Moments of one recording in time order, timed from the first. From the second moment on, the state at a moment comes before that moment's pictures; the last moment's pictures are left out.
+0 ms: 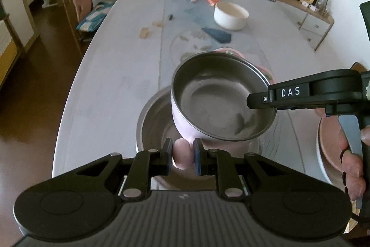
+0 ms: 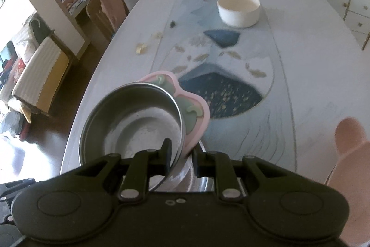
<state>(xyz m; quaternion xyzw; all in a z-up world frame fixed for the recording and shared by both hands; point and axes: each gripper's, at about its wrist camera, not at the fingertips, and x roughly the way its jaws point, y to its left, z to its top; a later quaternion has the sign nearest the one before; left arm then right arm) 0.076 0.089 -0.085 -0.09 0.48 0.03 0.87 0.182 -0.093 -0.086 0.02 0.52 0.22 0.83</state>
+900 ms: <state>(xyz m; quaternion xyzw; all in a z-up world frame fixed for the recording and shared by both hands) 0.070 0.095 -0.121 -0.08 0.52 0.03 0.85 0.162 -0.088 -0.141 0.03 0.54 0.24 0.80</state>
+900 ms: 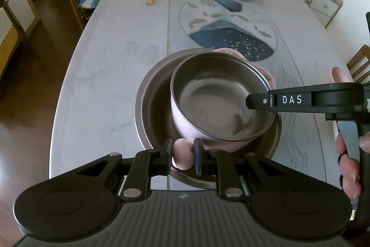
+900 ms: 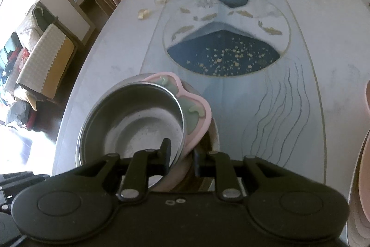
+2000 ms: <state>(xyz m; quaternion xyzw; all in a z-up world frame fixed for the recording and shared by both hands) 0.084 0.116 -0.064 -0.10 0.47 0.01 0.88 0.171 -0.098 -0.079 -0.01 0.53 0.30 0.79</state>
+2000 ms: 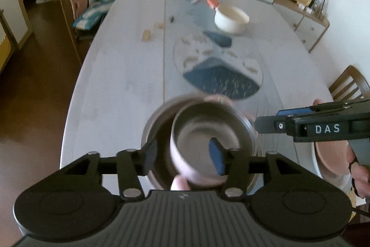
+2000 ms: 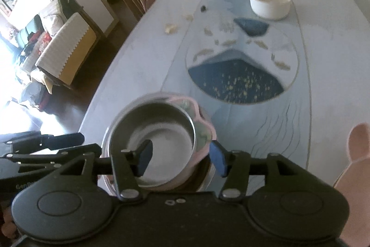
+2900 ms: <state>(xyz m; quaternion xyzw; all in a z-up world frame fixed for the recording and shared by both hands) 0.261 0.053 -0.014 -0.03 0.41 0.01 0.91 0.311 -0.153 -0.020 -0.03 0.44 0.24 0.86</state>
